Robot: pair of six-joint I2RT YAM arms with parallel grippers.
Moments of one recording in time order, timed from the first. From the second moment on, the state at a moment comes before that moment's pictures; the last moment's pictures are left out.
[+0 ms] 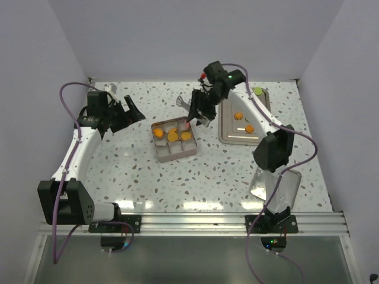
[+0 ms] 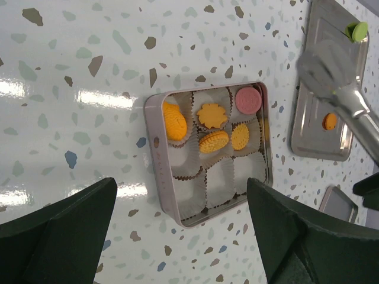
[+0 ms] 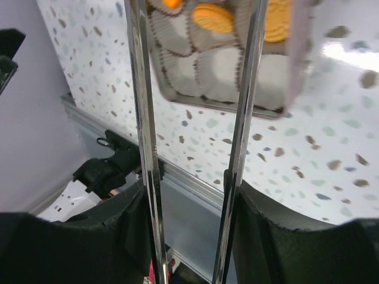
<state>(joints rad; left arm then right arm) 0.01 1.34 1.13 -0.52 0.32 -0.47 0.54 2.14 2.24 -1.24 -0.47 0.60</state>
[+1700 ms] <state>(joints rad) 0.01 1.41 1.13 -0.51 0.31 -0.47 0.17 2.20 2.02 -1.36 -0.09 0.36</state>
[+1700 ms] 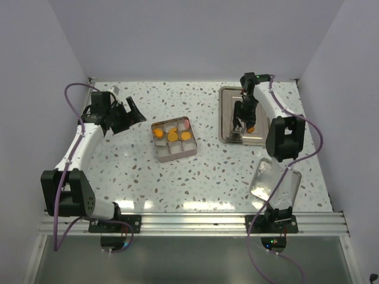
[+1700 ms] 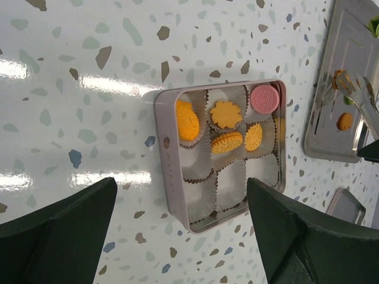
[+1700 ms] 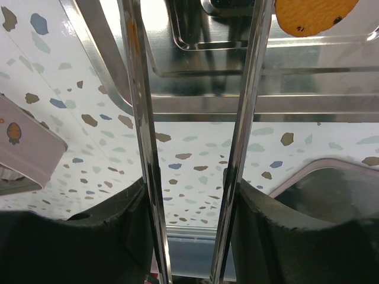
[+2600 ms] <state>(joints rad) 0.01 1.42 1.15 -0.51 0.30 -0.47 0.18 2.12 2.11 -1.36 -0.16 0.36</state>
